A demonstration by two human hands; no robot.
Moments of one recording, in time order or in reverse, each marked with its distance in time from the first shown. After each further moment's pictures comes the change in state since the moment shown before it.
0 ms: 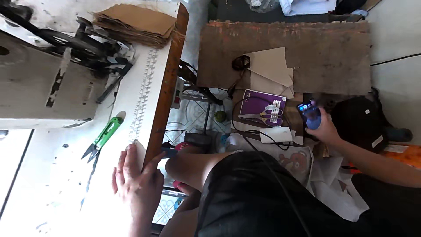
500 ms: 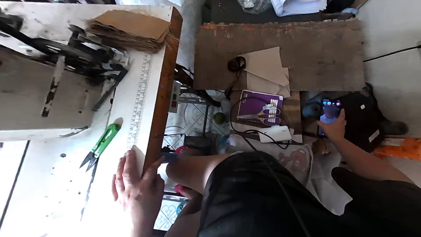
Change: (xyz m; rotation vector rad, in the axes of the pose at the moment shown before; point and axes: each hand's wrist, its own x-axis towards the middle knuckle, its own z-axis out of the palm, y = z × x) left_hand 0.004 0.002 -0.004 0.015 -0.003 0.035; right_hand 0.000 0.022 -0.003 0.135 0.283 0.488
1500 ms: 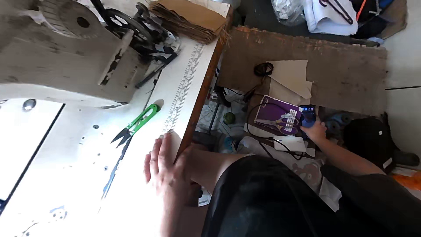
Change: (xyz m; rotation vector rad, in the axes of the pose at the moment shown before) left_hand 0.002 0.006 0.005 -0.041 0.110 -0.015; right_hand -0.026 -0.102 0.080 -0.356 -0.234 -0.136
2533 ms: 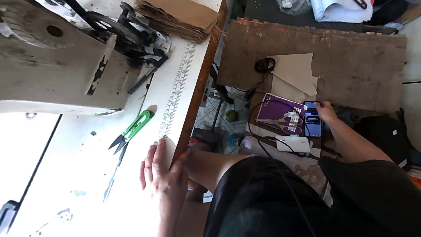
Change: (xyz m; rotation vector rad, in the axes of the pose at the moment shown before) left_hand 0.001 -0.001 0.001 0.028 0.000 -0.007; right_hand 0.071 -0.012 -0.026 0.285 -0.011 -0.090
